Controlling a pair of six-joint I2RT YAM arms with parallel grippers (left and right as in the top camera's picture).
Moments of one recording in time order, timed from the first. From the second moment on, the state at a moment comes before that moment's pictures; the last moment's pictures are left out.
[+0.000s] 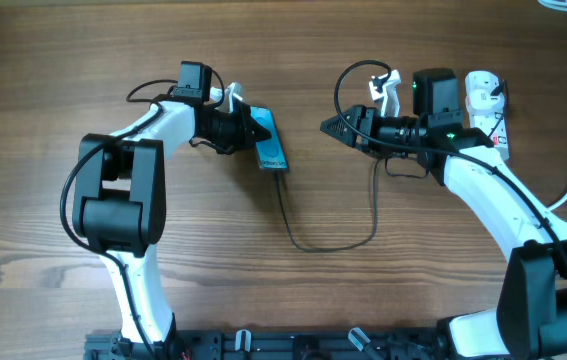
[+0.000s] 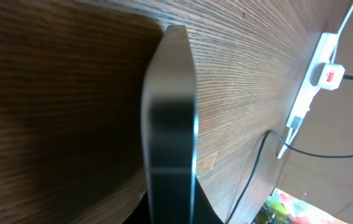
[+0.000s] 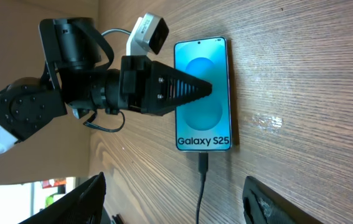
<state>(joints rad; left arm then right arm) -0.14 2.15 1.34 -0.44 0.79 -0.49 0.18 1.62 1.00 -0.23 -0.82 0.54</state>
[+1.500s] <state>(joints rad) -0.10 1.46 1.53 -0.76 0.44 -0.36 -0.10 1.53 1.37 -0.85 -0.50 0.25</state>
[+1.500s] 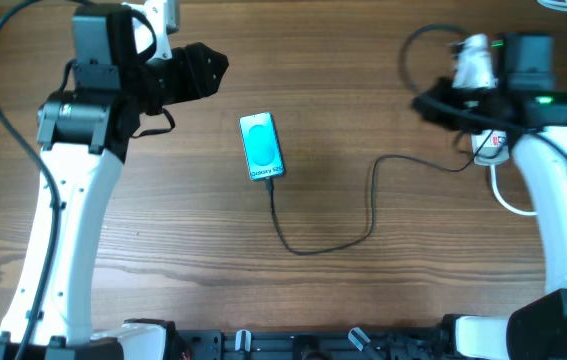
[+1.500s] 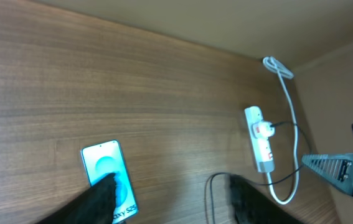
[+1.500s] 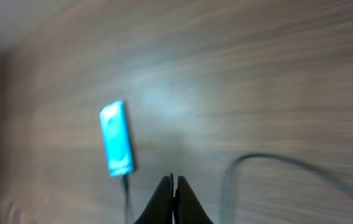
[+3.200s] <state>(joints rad) -0.10 1.46 1.53 -0.78 0.44 -0.36 -0.49 2.06 1.38 -0.38 -0.41 0.07</state>
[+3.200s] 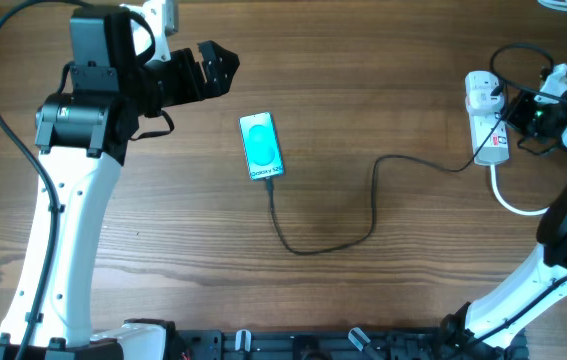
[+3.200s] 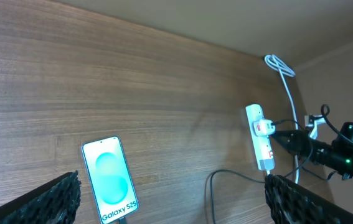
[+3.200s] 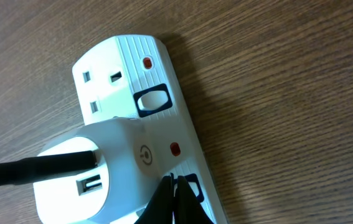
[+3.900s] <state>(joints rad) -0.10 1.46 1.53 -0.78 0.44 -0.36 -0.48 2.09 1.40 -0.43 -0.39 0.07</state>
